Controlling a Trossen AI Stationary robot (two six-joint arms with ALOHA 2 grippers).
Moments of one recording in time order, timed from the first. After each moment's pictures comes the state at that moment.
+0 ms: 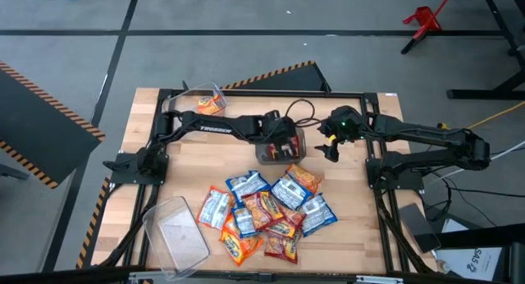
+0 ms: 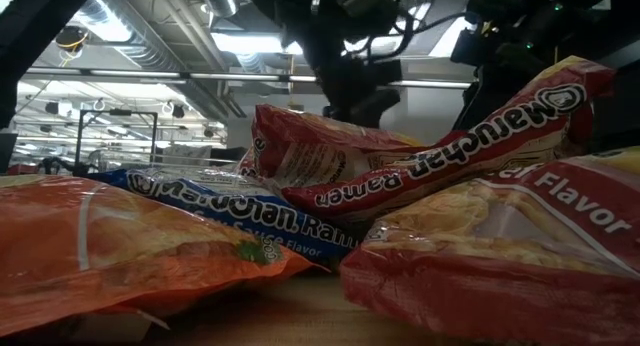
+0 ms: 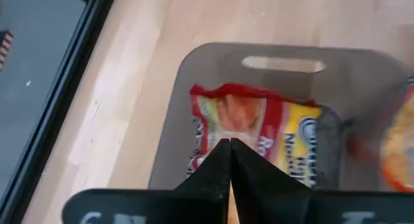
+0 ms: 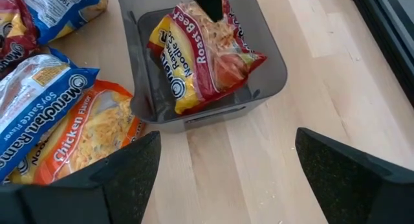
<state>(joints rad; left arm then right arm) 0.15 2.08 1.65 -0.46 -0.29 0.04 -0.35 1.02 0.70 -0.52 -0.09 -0.13</state>
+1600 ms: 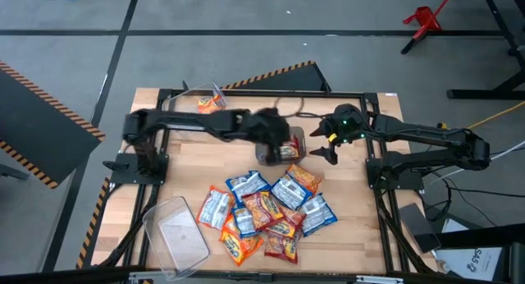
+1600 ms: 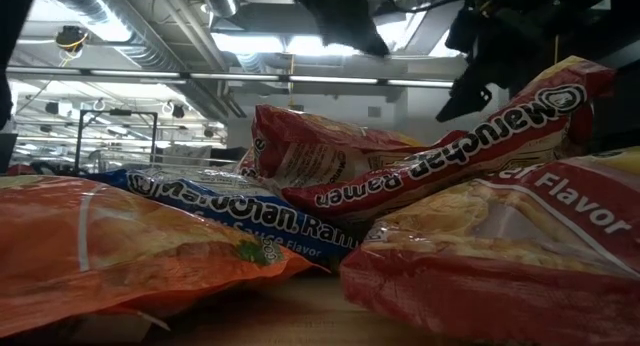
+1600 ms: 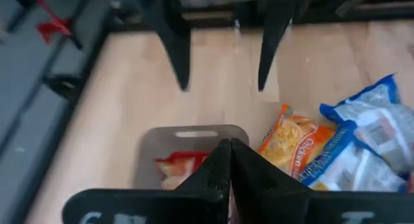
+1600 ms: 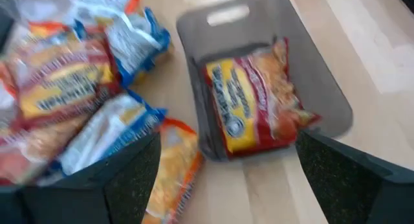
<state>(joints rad) 0.08 1.78 1.60 -0.46 -0.12 0.09 -0.35 1.02 0.70 -0.41 -0.31 -0.02</state>
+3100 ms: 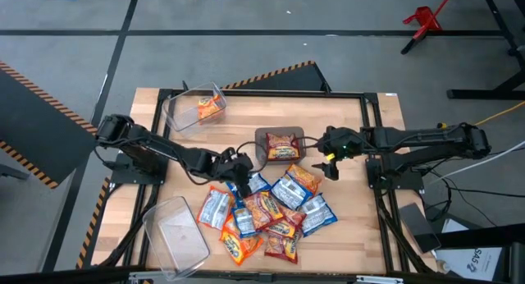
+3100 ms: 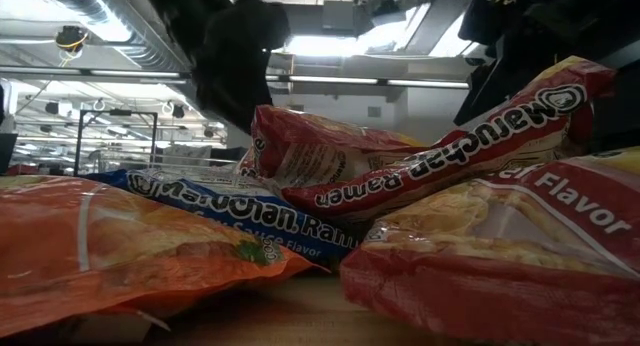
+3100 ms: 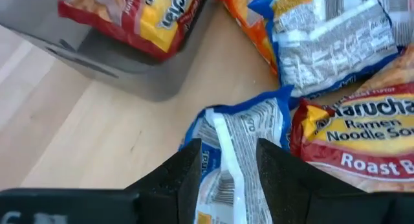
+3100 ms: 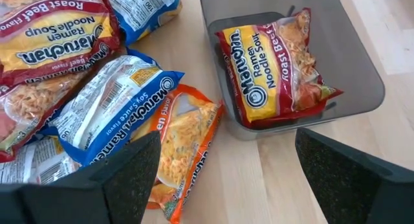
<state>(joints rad) -0.21 1.59 1.00 -0.36 -0.35 -0.57 -0.05 1.02 0.70 -0.51 0.02 0.06</state>
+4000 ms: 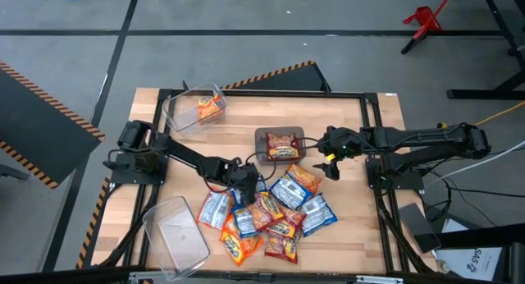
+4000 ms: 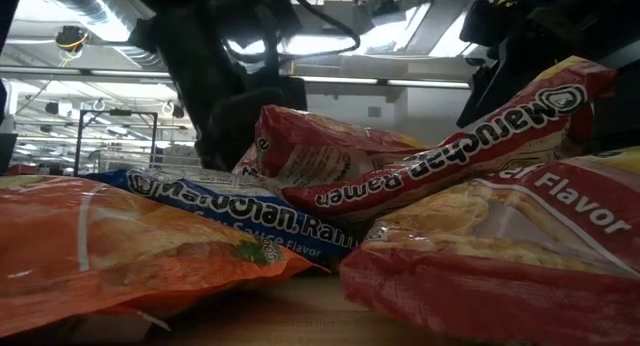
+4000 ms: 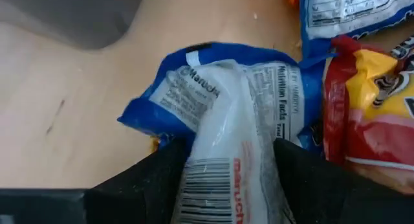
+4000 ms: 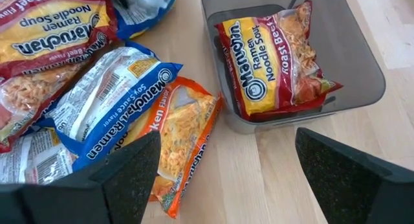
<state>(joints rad) -0.20 1.81 0.99 -0.26 -0.21 -0.60 -0.05 1.02 0.70 -0.52 0.02 0.05</state>
